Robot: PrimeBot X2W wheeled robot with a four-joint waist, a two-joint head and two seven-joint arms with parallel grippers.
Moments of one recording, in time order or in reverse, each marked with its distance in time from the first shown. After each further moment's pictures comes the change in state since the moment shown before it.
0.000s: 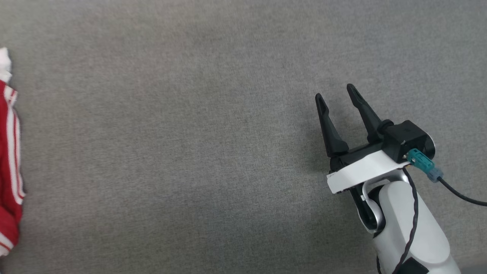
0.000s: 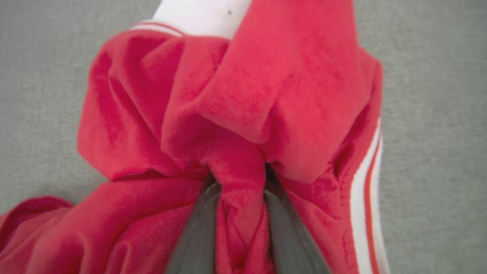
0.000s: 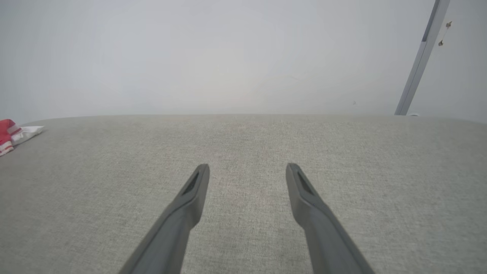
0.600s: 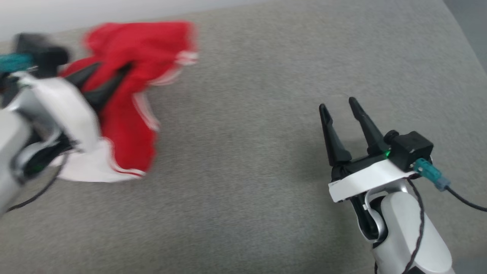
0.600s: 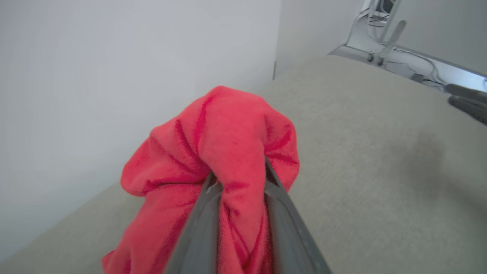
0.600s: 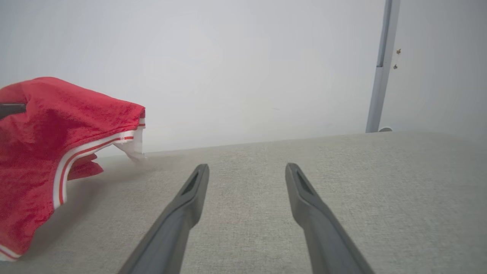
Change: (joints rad) left arm -0.365 -0.086 -0.380 -0.437 0.113 0.000 -0.180; right arm 0.049 0.001 0.001 -0.002 0.098 0.000 0.000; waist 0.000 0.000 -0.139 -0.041
